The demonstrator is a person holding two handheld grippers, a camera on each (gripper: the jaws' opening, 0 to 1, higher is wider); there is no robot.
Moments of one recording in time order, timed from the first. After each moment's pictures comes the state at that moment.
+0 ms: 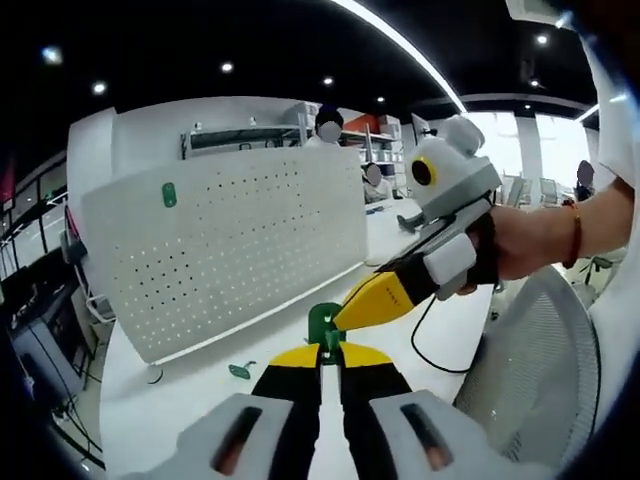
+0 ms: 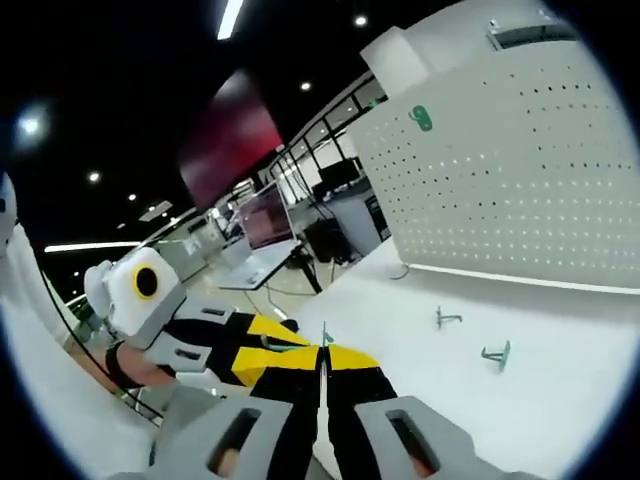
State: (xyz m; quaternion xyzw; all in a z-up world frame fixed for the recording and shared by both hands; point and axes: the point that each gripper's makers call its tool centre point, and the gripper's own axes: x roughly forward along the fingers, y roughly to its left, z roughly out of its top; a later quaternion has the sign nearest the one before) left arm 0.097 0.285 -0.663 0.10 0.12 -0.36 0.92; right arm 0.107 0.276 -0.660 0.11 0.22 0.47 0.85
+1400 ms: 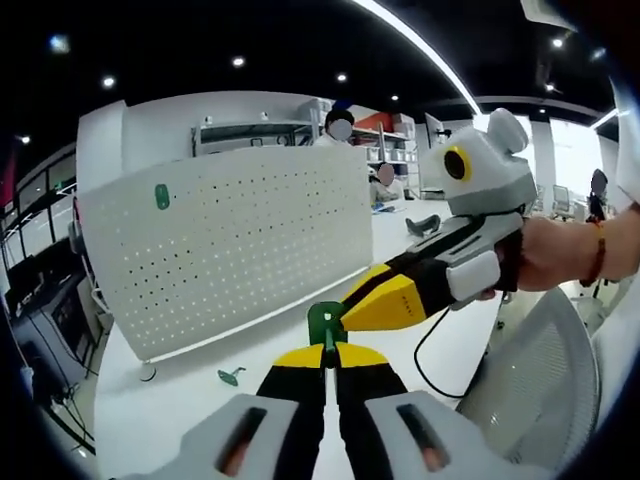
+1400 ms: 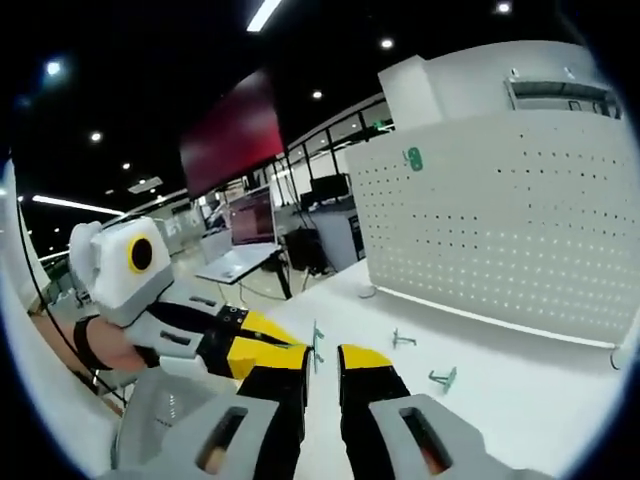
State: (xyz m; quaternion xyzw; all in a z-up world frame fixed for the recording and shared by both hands) left arm 0.103 0.251 -0.655 0.09 0.13 -0.33 0.93; right arm 0.113 0.227 -0.645 0.05 0.16 0.44 0.88
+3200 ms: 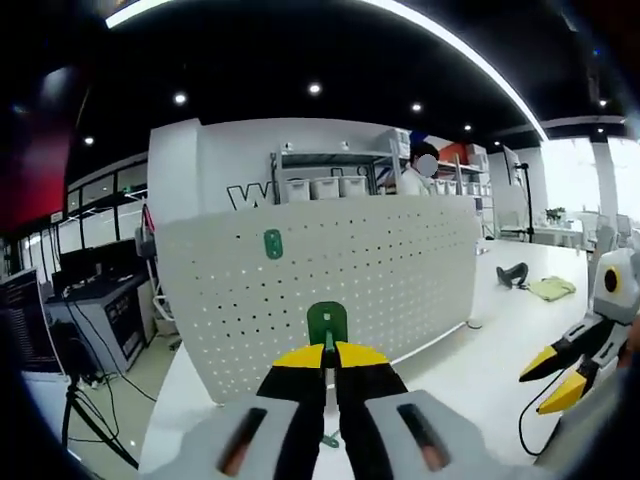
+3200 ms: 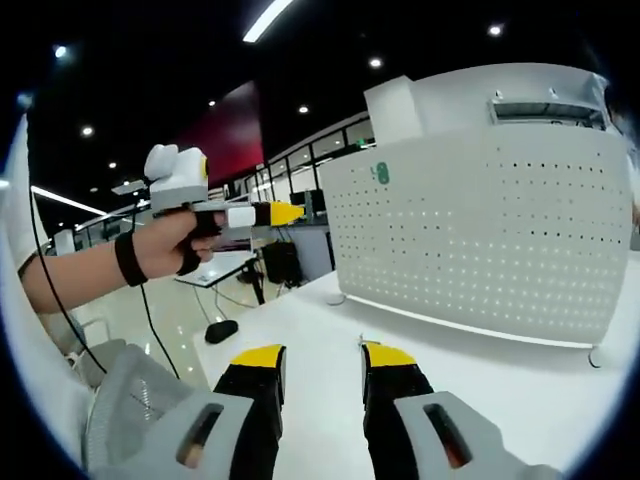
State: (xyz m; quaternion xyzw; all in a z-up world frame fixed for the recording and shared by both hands) left arm 0.228 0.334 -0.574 0.05 0.06 -0.18 0.98; right arm 0.119 0.193 -0.654 0.03 0.12 0.40 0.91
